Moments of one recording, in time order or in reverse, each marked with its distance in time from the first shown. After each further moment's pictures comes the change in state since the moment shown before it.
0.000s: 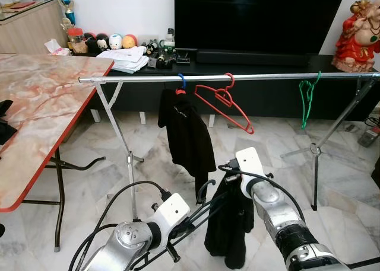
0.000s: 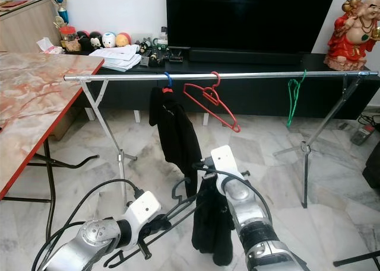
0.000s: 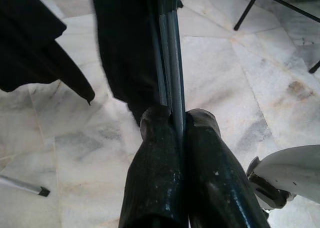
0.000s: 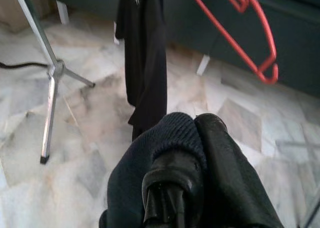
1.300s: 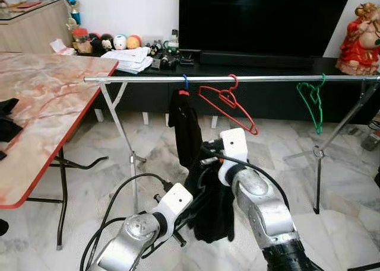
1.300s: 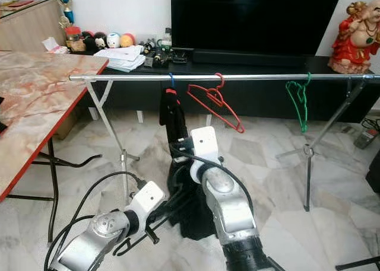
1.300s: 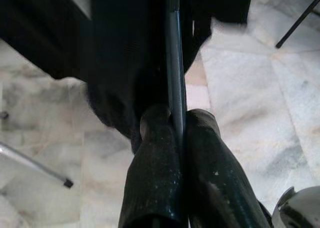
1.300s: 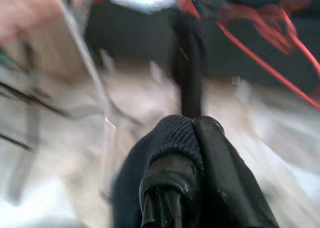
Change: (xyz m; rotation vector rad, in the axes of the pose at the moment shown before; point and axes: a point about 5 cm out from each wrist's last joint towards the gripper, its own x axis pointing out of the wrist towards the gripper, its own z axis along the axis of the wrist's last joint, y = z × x) left arm 0.016 0.017 0.005 -0.045 -0.027 0.168; right arm -0.031 0.032 0.019 0.161 -0.030 0.047
